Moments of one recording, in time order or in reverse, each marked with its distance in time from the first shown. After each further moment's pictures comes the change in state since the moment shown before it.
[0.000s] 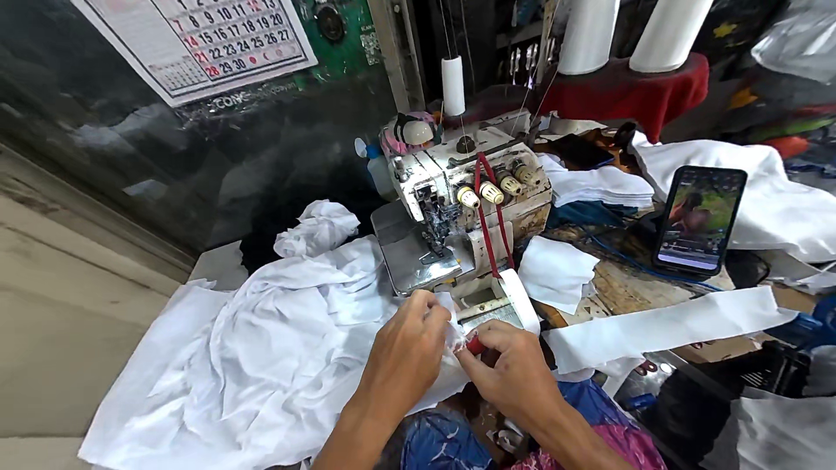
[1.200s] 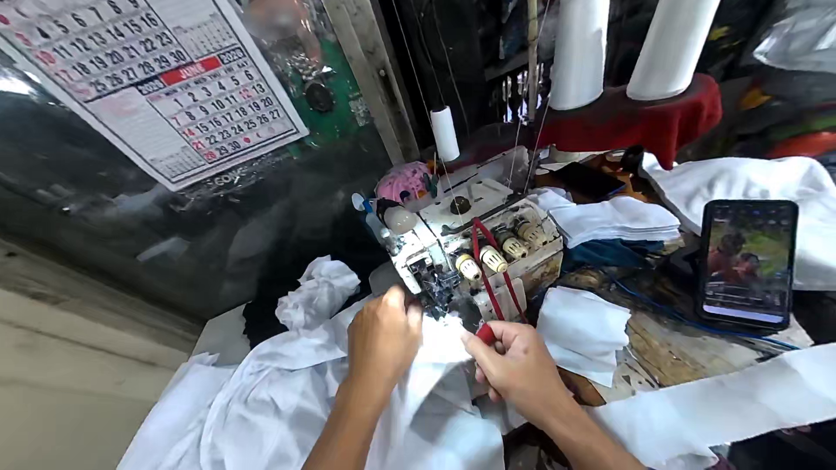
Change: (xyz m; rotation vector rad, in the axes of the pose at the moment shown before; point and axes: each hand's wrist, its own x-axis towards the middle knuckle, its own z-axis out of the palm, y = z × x) left_hand 0.120 -0.050 -0.024 0.005 -0.058 -0.488; right_hand 0.101 -0.012 -0.021 0.533 -0.094 0.370
